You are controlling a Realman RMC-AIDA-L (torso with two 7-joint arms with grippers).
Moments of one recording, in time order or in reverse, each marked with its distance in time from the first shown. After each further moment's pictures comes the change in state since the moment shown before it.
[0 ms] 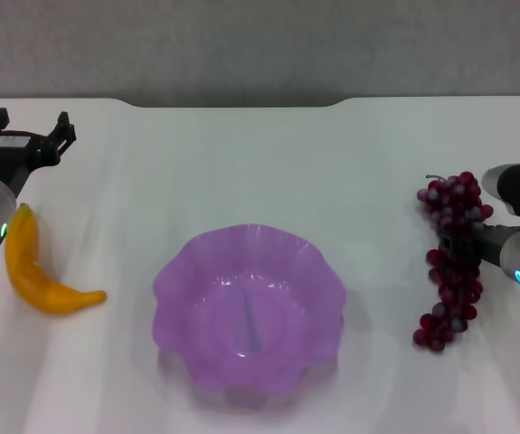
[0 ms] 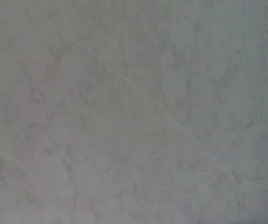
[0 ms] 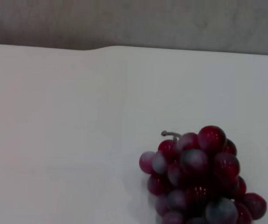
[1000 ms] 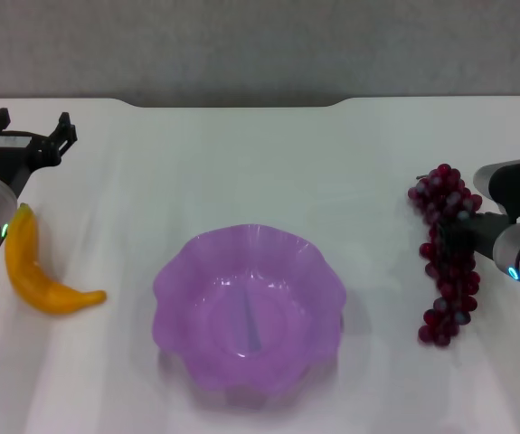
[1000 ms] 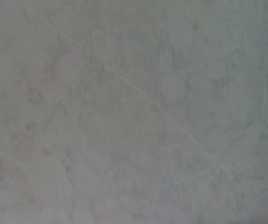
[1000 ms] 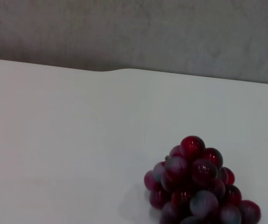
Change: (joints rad) left arm 0.000 -0.002 0.000 0.000 0.000 0.000 0.006; right arm -0.018 0.002 -0.051 -0.035 -0.010 -0.069 -0.005
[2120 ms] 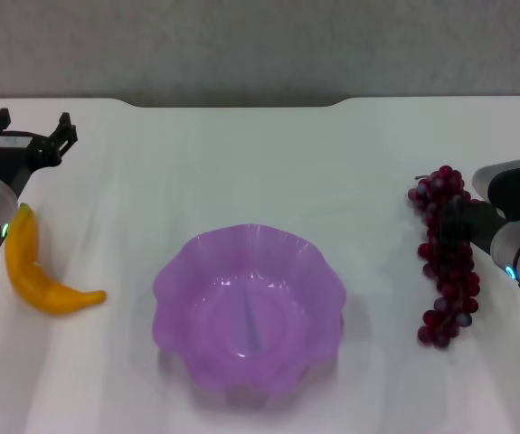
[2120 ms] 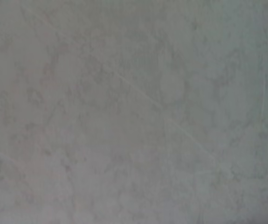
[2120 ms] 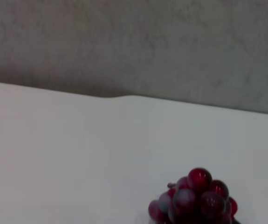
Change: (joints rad) left arm -0.002 0.000 0.000 0.004 0.002 0.000 0.000; right arm -0.029 0.006 -0.063 -0.023 0.006 -0.117 0.006
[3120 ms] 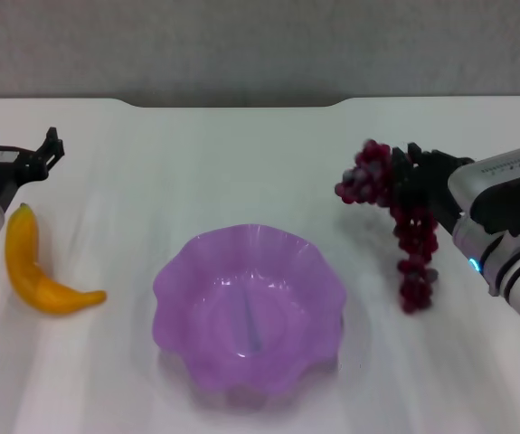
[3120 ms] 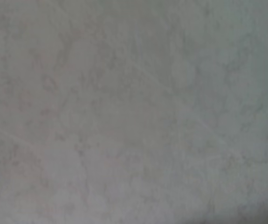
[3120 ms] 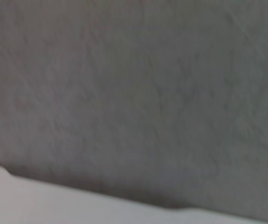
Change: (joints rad) left arm 0.028 0.005 0.002 0.007 0.002 -0.002 0.000; right arm -0.092 -0.008 -0.246 -0.185 -0.007 -0.364 0.067
